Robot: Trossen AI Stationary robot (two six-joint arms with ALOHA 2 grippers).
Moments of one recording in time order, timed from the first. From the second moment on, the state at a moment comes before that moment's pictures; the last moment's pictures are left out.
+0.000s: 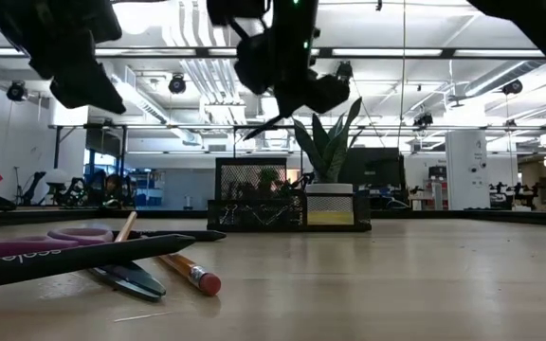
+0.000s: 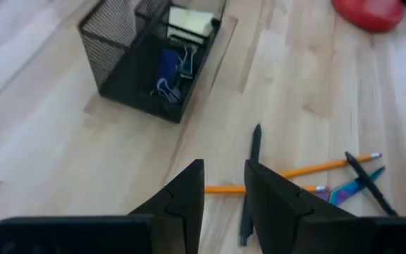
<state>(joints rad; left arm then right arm) -0.27 0.78 0.58 -0.49 -0.30 -0.54 0.04 2.26 2.15 -1.39 0.97 -0.70</state>
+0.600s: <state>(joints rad) -0.27 0.74 0.56 -0.50 -0.36 -0.54 0.10 2.26 2.08 -1.41 0.87 -0.66</state>
